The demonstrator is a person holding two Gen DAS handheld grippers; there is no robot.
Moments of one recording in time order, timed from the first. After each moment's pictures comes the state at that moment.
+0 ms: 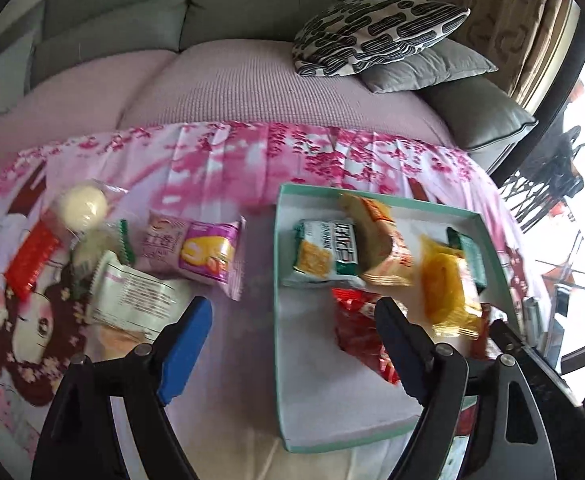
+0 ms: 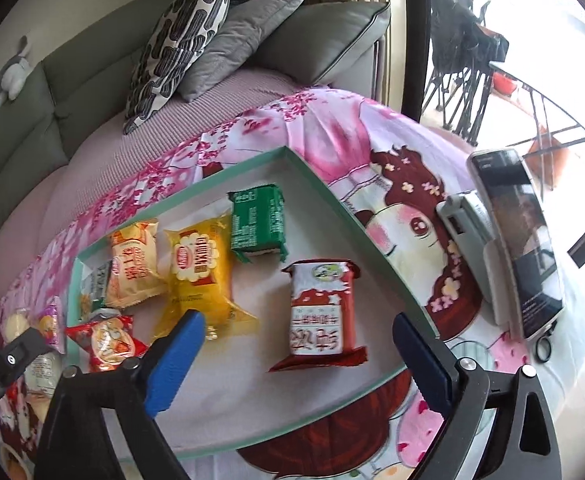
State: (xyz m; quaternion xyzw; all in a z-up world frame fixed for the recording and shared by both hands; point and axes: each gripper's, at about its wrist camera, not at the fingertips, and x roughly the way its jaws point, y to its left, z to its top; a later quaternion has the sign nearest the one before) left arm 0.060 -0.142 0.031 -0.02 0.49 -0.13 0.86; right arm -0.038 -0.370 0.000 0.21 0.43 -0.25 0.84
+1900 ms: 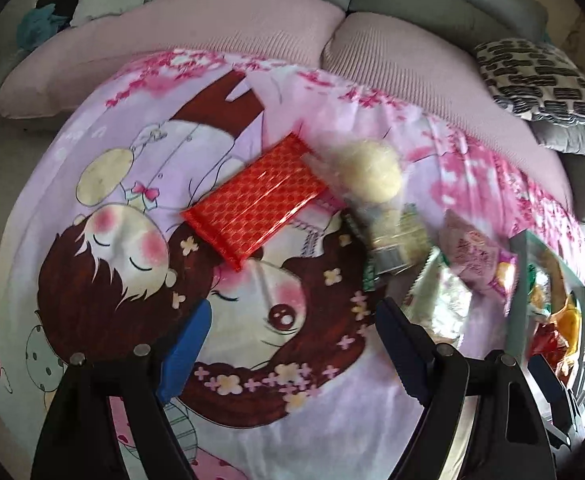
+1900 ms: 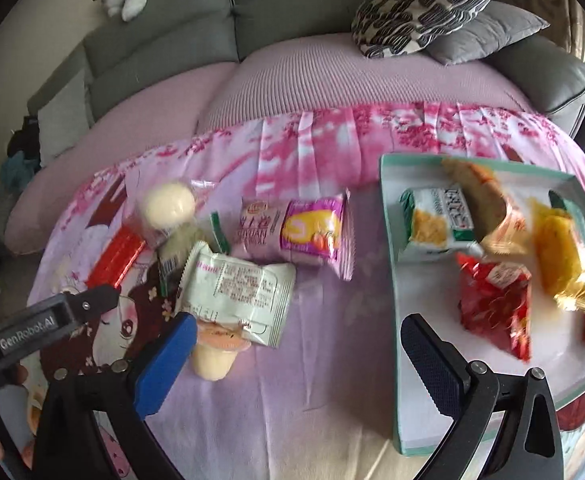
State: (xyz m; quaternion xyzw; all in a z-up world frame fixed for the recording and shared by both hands) left arm 0.099 0.088 -0.005 -0.10 0.56 0.03 0.82; right arm 0.052 -0.126 -0.007 0.11 0.49 0.00 0.87
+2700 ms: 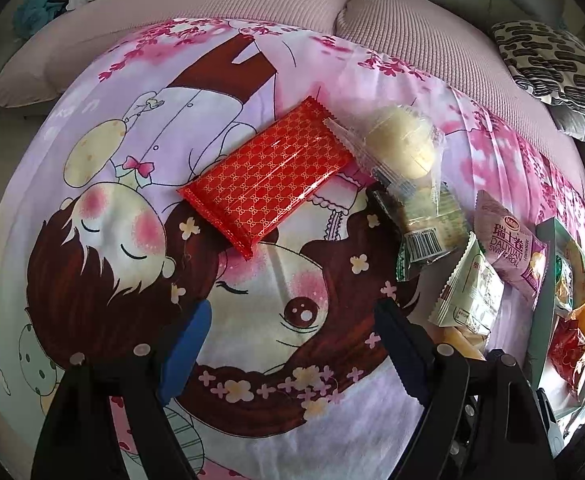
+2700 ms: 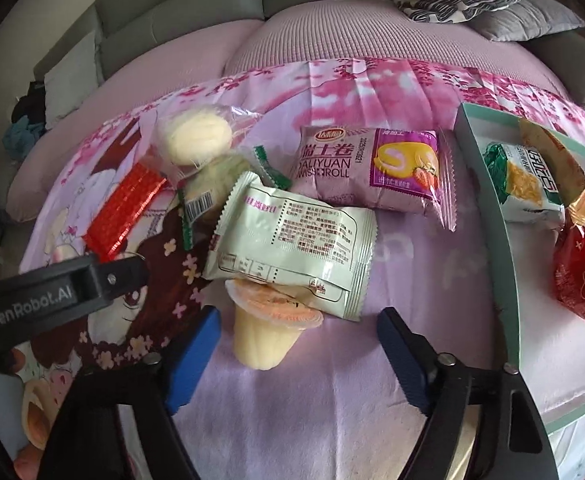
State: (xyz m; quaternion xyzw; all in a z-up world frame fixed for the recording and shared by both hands) left arm 0.114 0.094 -0.028 -0.09 0.60 0.04 0.79; right arm 0.061 -0.078 -0.046 0.11 0.53 0.03 0.84
